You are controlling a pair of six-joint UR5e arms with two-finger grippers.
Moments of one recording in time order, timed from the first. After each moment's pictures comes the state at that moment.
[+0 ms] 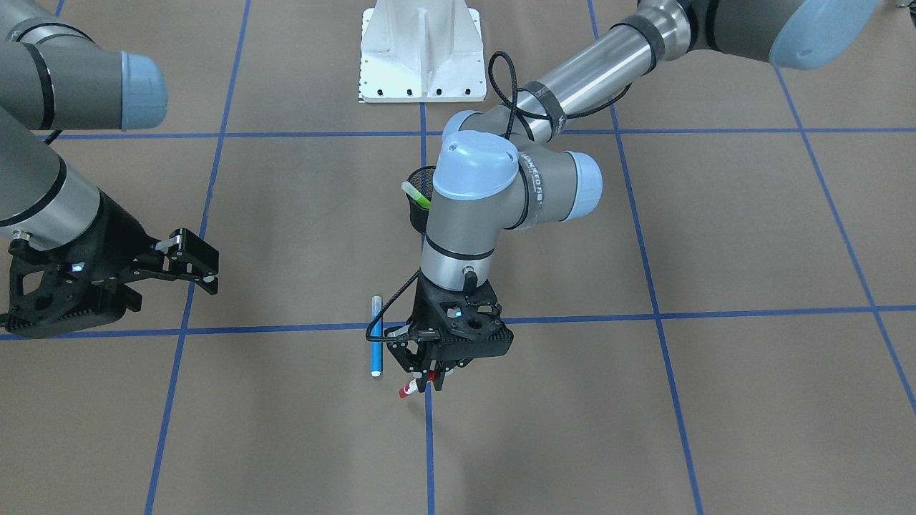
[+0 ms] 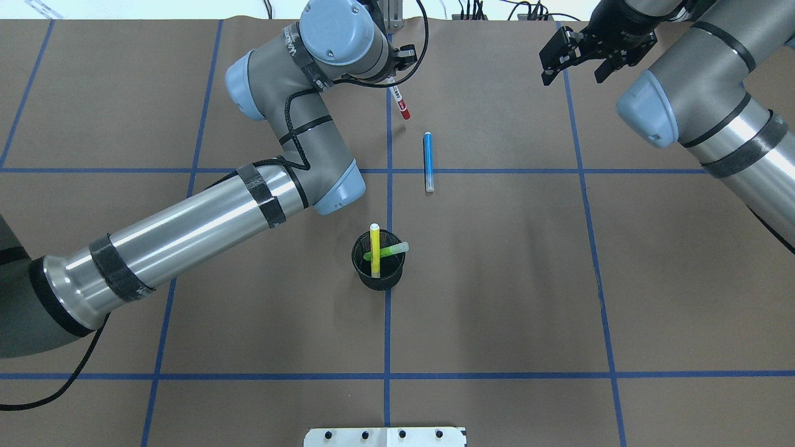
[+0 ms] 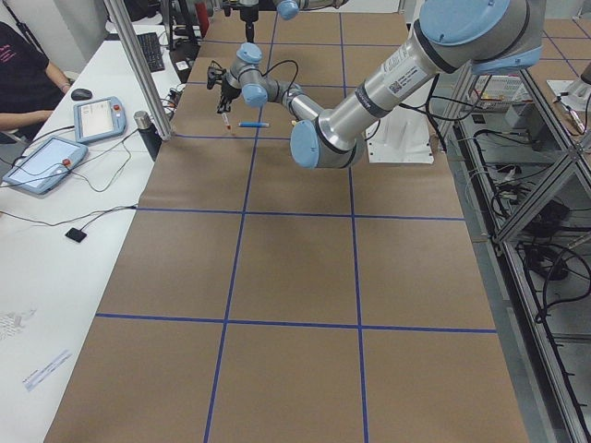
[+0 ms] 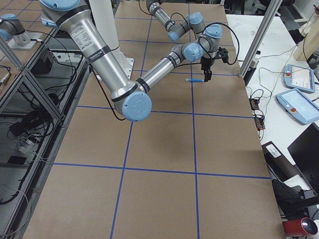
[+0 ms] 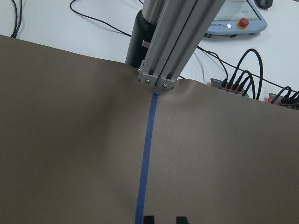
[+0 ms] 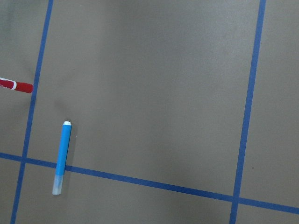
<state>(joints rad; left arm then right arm) -0.71 -2.64 -1.04 -2.13 -1.64 -1.32 1.07 -0.95 1.64 -1.64 2.28 0.63</state>
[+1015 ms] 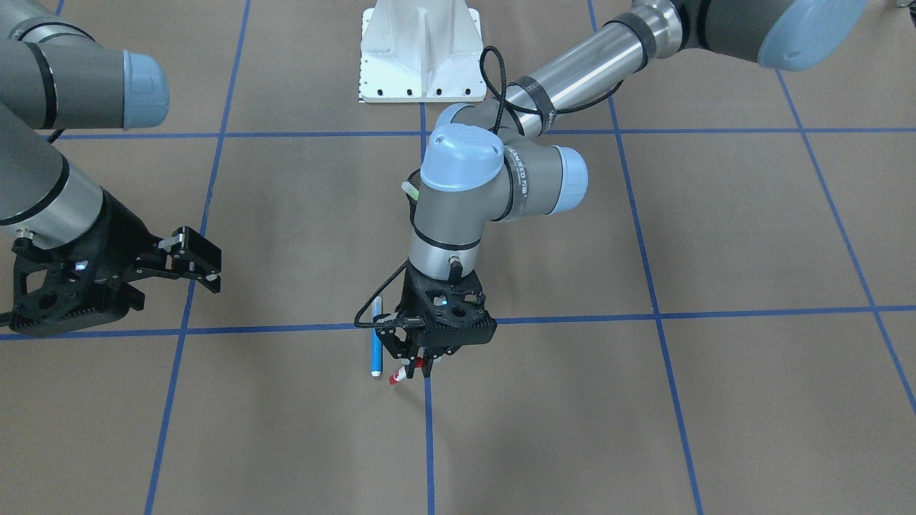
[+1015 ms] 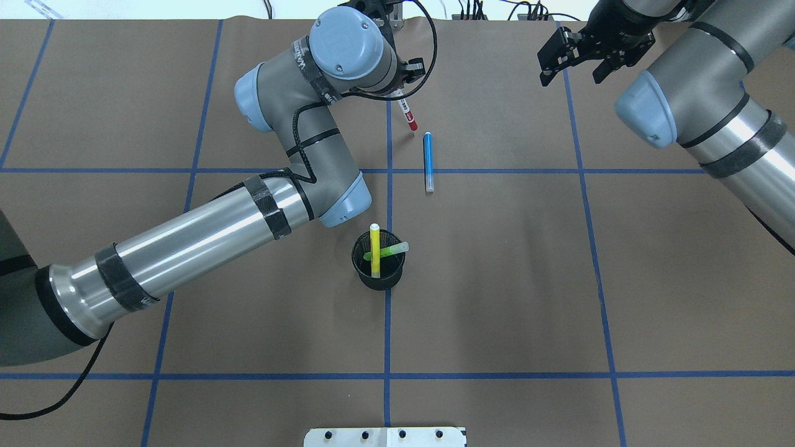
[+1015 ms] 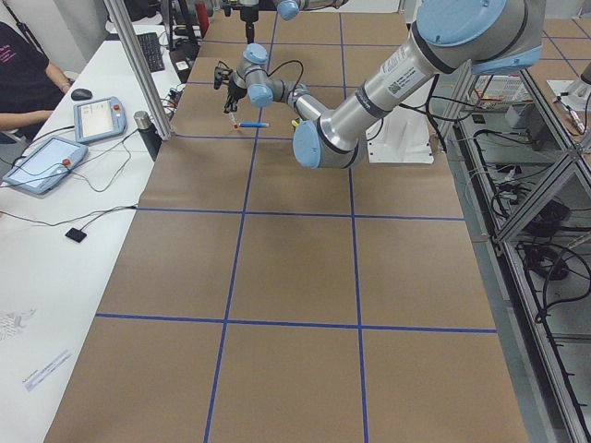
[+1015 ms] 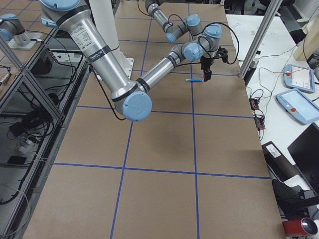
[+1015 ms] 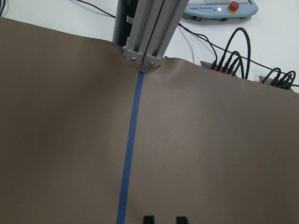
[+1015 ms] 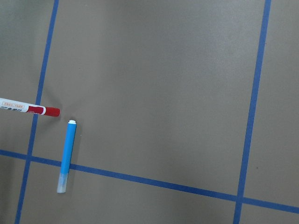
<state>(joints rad) -0.69 -2.64 -1.05 -2.12 -1.64 -1.32 1.06 -0.95 1.64 -1.64 2.28 0.63</state>
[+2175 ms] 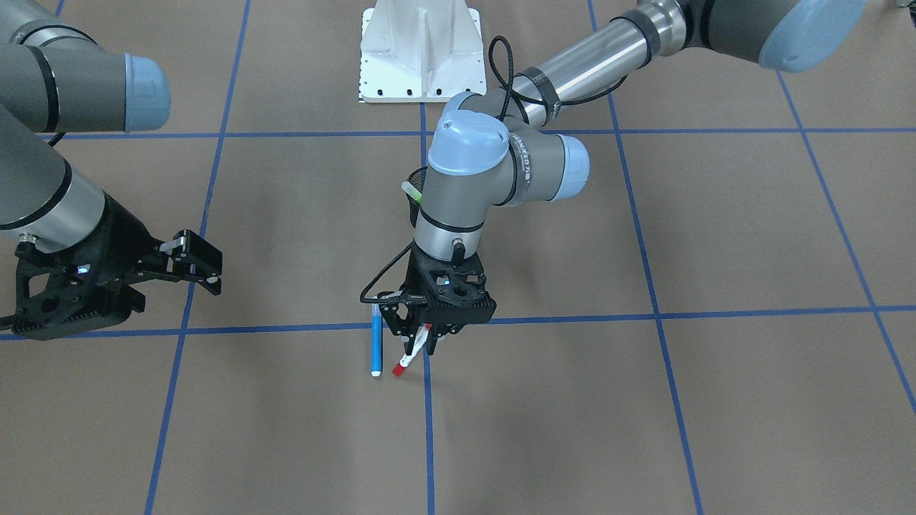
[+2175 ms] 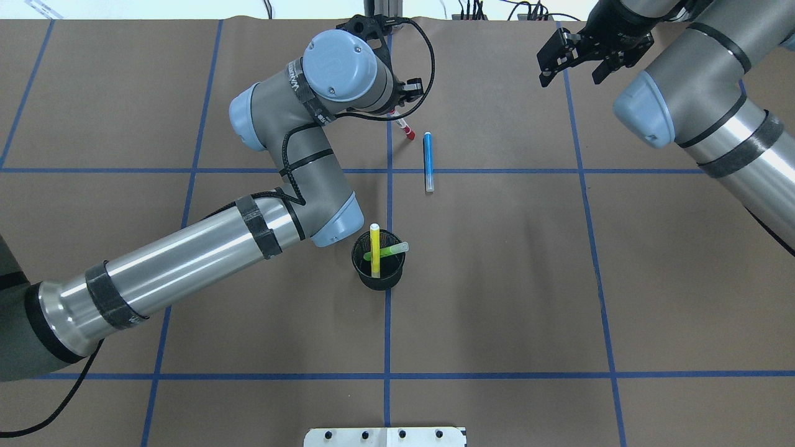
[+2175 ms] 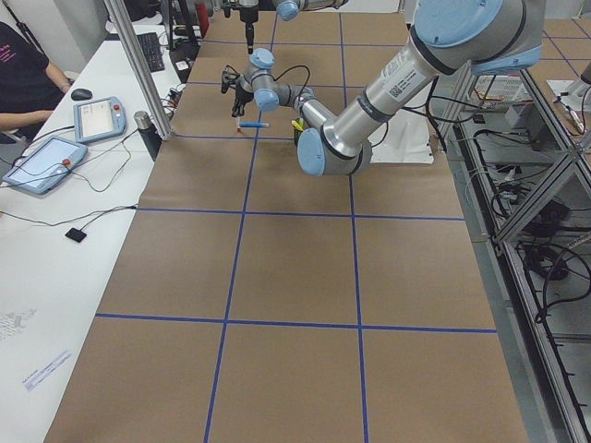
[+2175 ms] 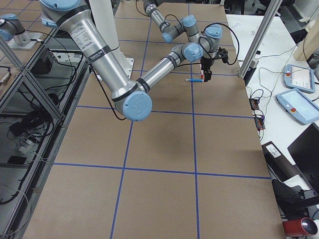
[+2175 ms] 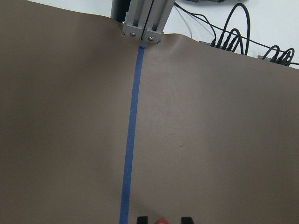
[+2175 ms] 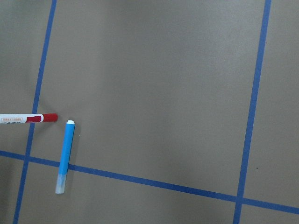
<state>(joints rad) -0.66 -2.57 -1.16 -2.09 -1.67 -1.31 1.06 -0.94 1.63 -1.63 2.28 0.63</state>
